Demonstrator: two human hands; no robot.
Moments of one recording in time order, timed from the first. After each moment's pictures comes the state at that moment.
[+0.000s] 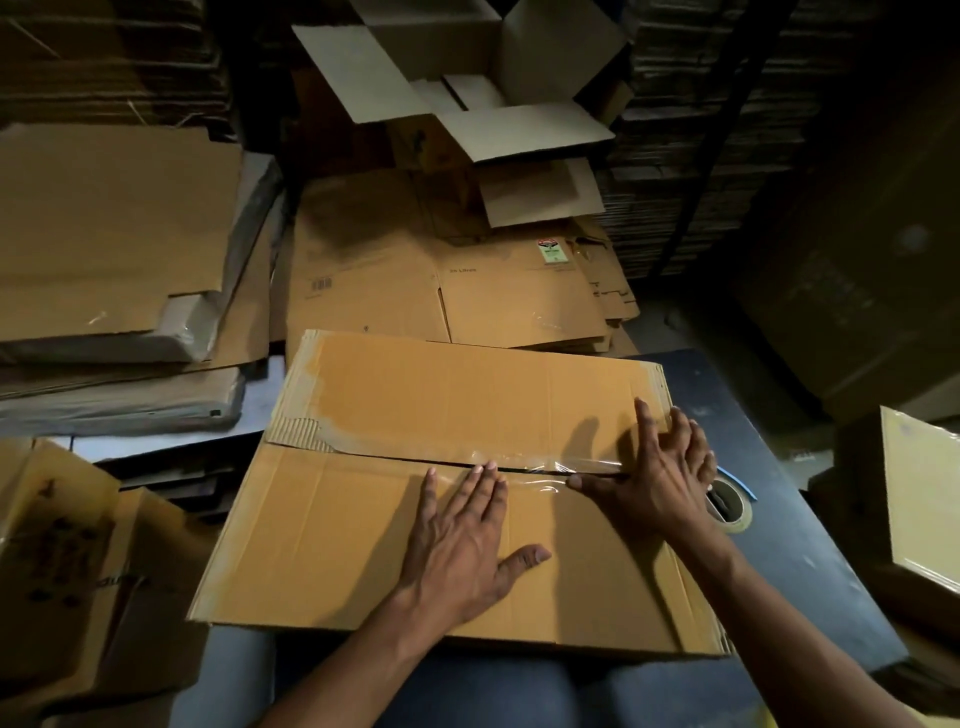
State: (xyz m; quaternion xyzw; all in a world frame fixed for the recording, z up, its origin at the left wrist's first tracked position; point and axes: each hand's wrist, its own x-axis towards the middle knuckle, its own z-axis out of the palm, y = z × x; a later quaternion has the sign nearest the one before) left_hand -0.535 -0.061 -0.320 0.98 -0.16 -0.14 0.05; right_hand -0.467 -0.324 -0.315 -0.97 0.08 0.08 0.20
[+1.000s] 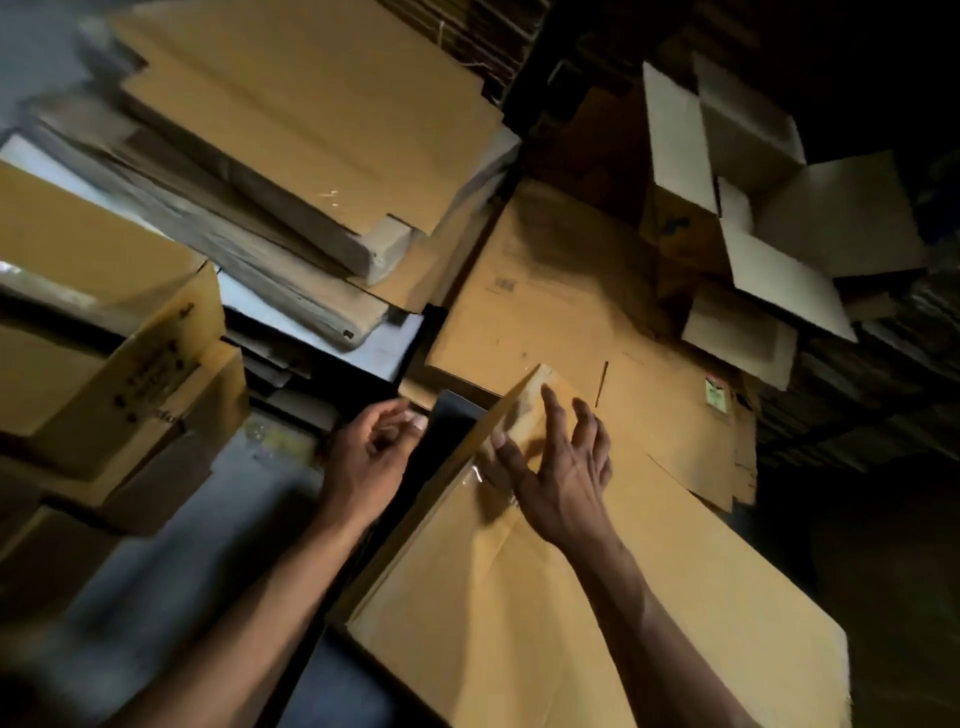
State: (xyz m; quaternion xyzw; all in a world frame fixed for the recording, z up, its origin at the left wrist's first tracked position) left_hand -0.500 0.222 -0.366 0.63 0.33 0.15 0.69; right_hand -0.396 0.040 -0.286 -0.95 -0.22 0.14 0.18
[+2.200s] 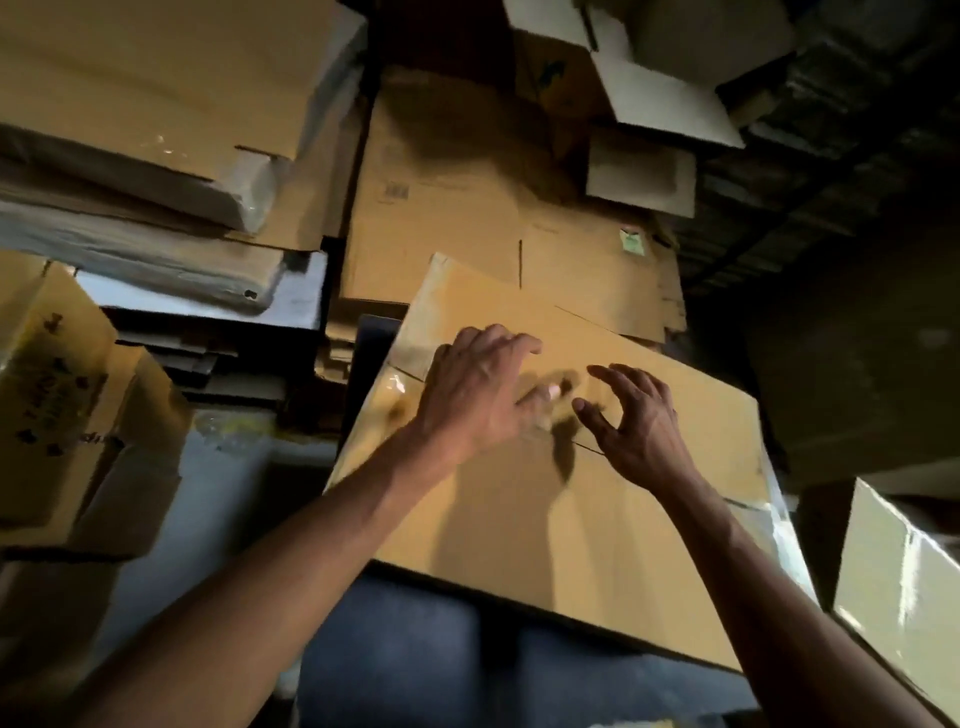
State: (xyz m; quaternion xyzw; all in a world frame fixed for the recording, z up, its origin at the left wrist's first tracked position) left_hand -0.461 0.089 -0.268 0.94 -0.07 0.04 0.32; right_hand -0.427 -0.153 -0.277 -0.98 -0.10 0.07 0.15
